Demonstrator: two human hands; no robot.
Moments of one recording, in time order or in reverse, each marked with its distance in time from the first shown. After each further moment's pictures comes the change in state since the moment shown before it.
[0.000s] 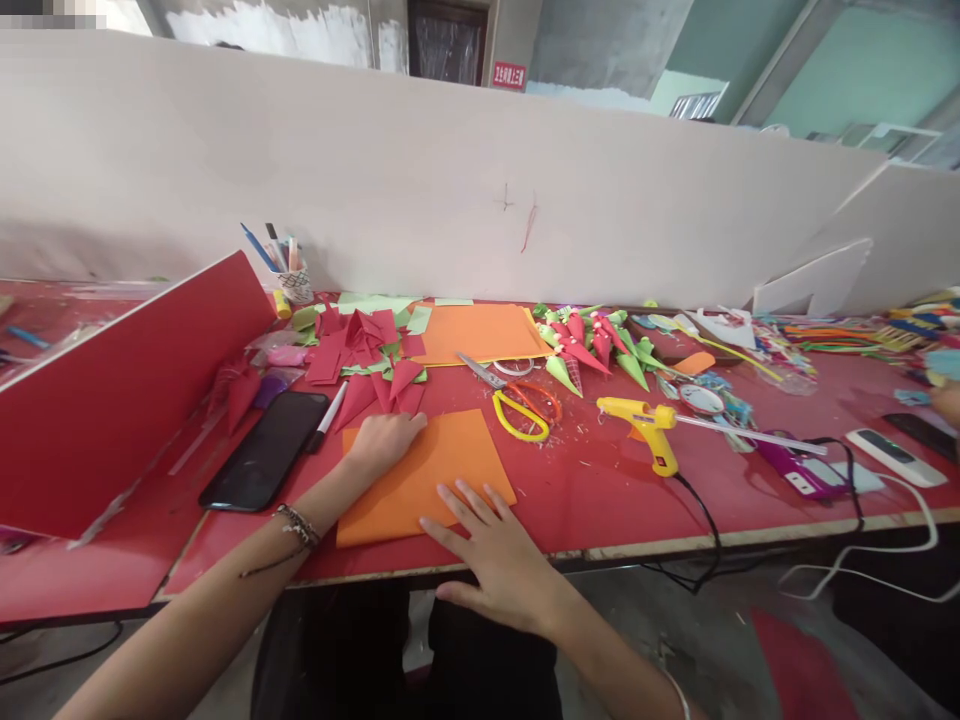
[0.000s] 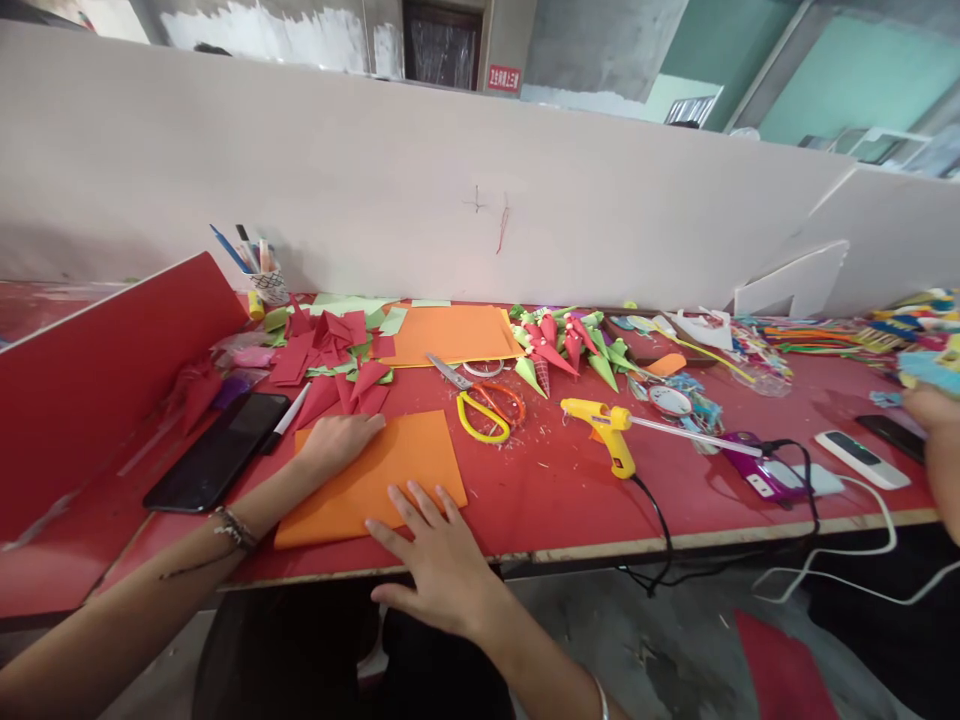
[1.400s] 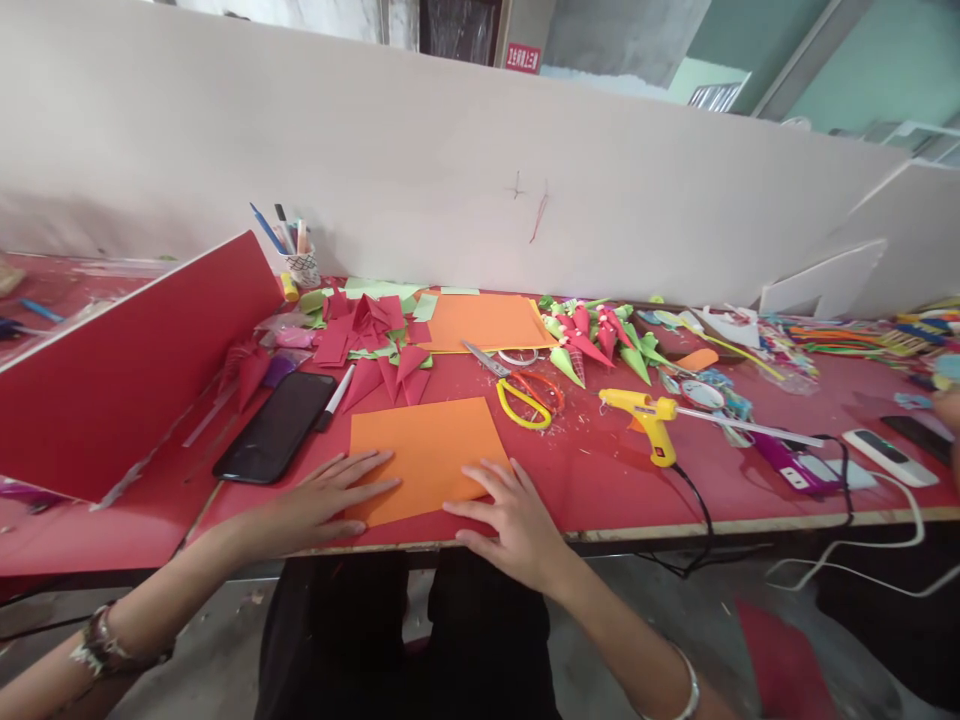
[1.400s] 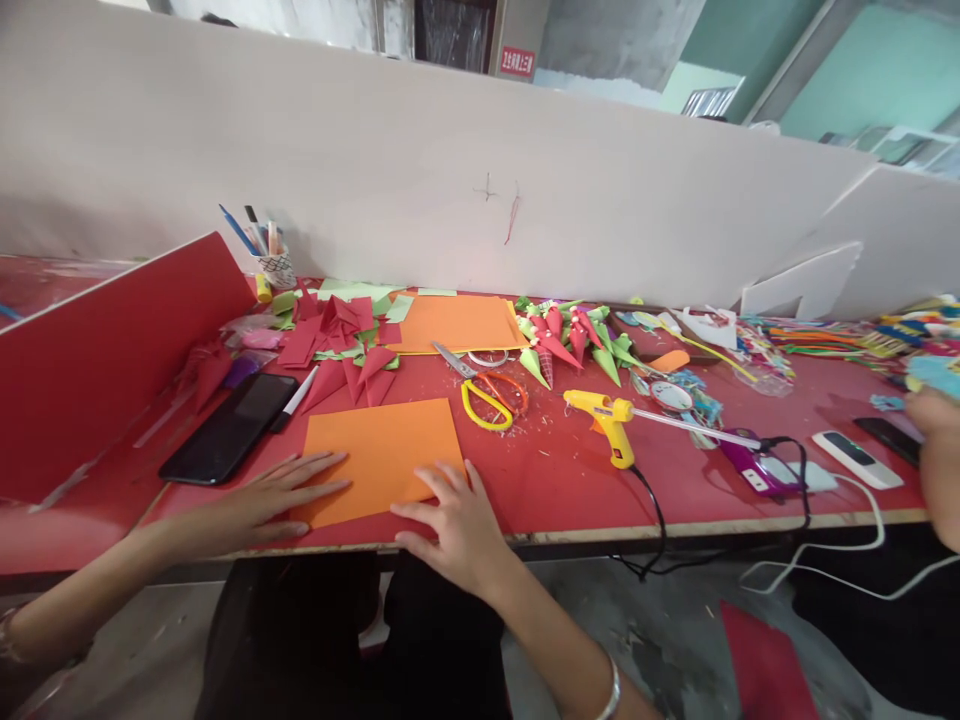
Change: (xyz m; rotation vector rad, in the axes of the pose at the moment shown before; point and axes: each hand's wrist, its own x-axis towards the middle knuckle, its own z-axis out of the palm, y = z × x) left_hand -0.117 -0.037 -0.010 -0.276 -0.269 0.389; right_hand -0.009 0.009 0.001 0.030 0.195 0.122
